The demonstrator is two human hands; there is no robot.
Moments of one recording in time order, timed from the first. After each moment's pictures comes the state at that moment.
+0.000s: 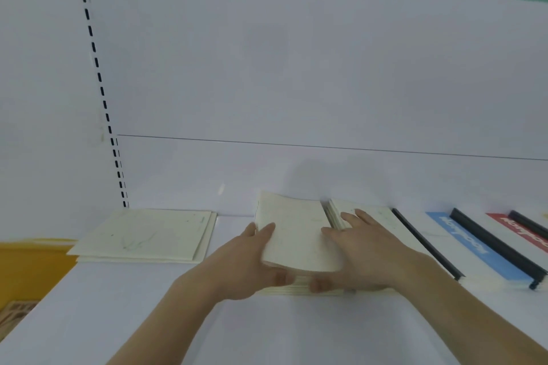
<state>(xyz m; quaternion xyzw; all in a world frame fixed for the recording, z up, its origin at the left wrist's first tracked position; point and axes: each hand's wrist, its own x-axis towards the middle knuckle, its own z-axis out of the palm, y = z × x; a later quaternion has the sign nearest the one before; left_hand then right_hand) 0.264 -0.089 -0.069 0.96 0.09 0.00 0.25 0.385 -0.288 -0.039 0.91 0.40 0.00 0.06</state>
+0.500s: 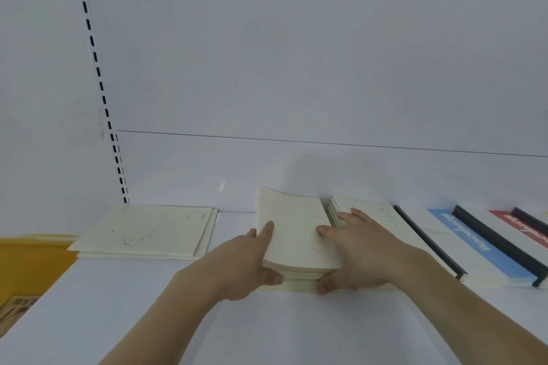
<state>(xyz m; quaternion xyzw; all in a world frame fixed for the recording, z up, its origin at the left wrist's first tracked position) 0.259 -0.092 -0.060 0.98 0.08 -0.05 0.20 0.395 -0.283 -0.048 0.90 0.42 -0.01 0.06</state>
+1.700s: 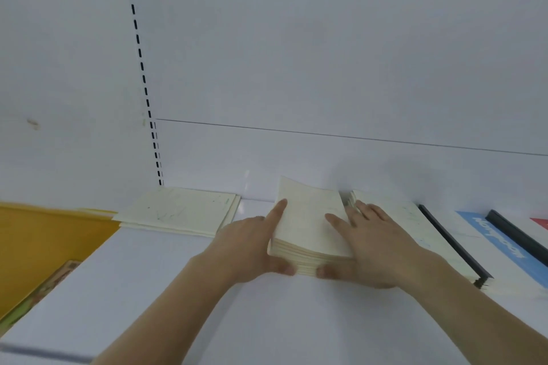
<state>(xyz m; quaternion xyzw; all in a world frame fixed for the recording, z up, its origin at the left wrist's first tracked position) 0.255 -0.091 -0.082 0.98 0.13 0.07 0.11 0.389 -0.290 -0.057 0.88 0.46 0.04 0.08</state>
